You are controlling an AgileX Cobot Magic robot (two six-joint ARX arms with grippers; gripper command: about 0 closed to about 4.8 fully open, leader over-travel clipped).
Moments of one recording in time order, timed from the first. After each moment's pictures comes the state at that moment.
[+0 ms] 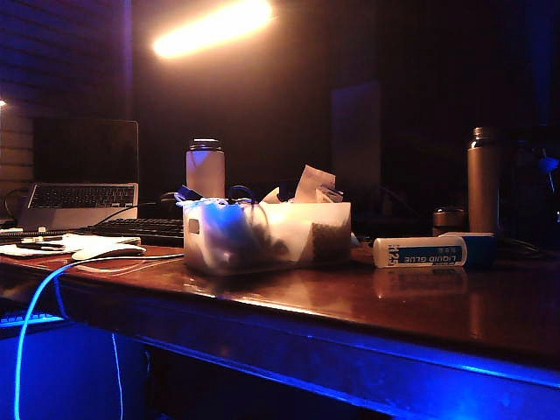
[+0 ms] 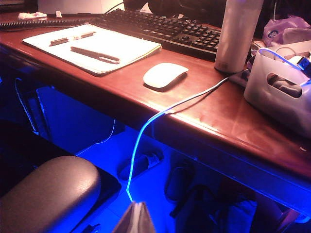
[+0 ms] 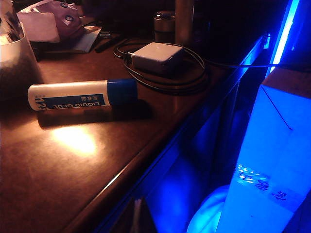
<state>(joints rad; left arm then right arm) 0.08 0.00 0.01 -0.15 0.09 -0.02 0.04 0.00 0.01 -0.16 0.05 0.05</state>
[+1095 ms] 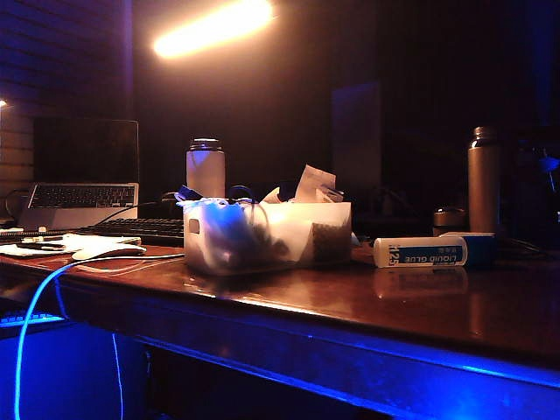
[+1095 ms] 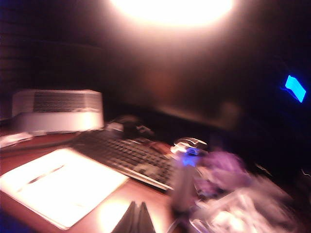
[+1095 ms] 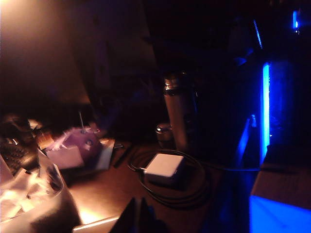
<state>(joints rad) 0.08 0.53 0.84 -0.17 0.21 -0.09 0.04 0.33 0.56 -0.18 0.12 0.21</state>
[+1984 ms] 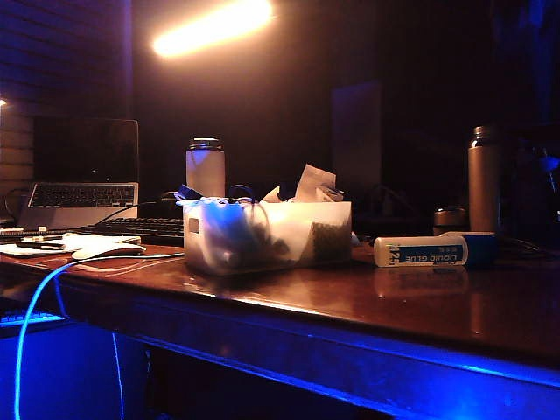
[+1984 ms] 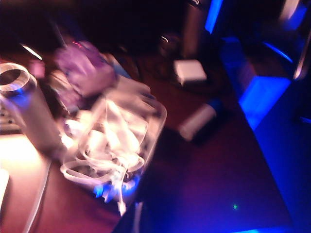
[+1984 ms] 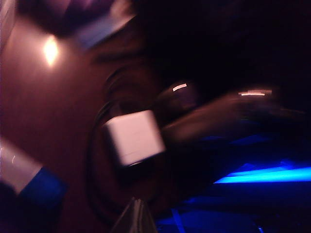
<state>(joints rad) -0.25 1.33 1.77 -0.93 0.48 0.18 0.04 1.47 1.43 -0.50 -0.04 -0.77</state>
